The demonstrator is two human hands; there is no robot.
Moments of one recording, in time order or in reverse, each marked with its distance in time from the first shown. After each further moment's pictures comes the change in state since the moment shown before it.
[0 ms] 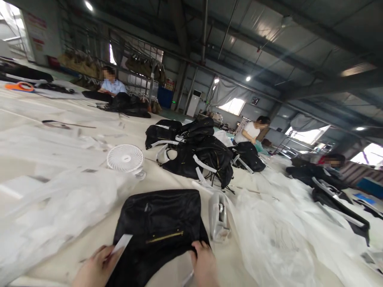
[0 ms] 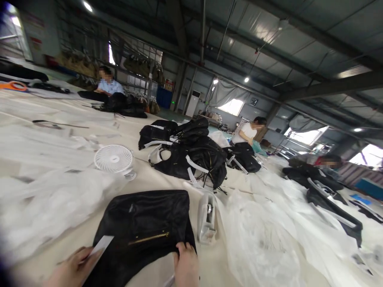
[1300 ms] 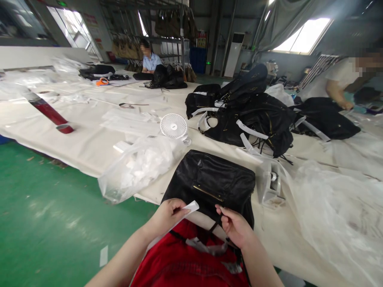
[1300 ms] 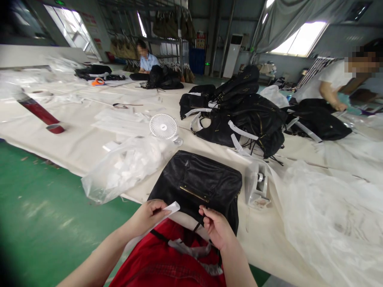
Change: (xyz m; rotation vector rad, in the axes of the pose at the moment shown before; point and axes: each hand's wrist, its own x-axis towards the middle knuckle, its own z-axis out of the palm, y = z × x) left_hand -0.041 0.054 -0.046 -0.070 -0.464 0.189; right_hand -0.021 -0.043 0.011 1.721 -0.589 0.600
